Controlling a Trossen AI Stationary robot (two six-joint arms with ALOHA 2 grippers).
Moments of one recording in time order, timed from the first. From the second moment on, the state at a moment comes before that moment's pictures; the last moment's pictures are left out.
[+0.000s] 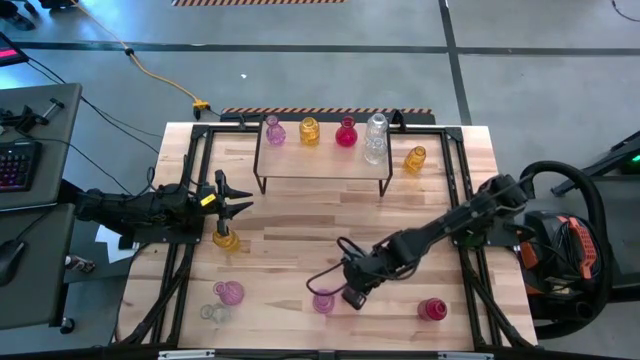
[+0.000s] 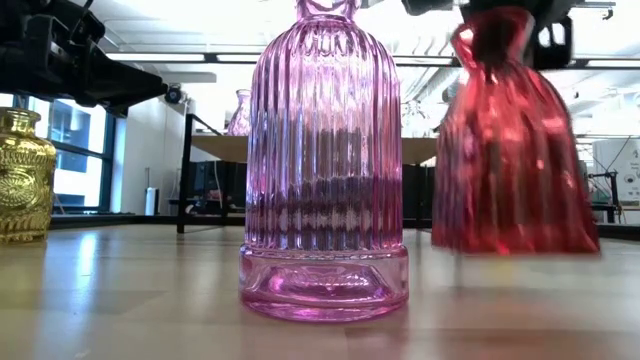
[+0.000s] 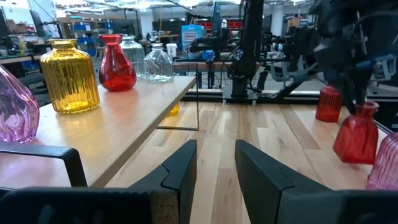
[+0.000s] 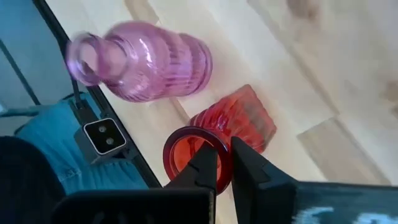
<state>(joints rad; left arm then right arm) -0.07 0.03 0.03 0.00 -0.25 0.04 0.46 1.77 1.39 -0.72 -0.06 1.14</state>
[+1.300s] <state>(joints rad) -0.07 0.03 0.03 0.00 -0.25 0.04 -0.19 1.77 2.02 -1.37 0.06 0.51</state>
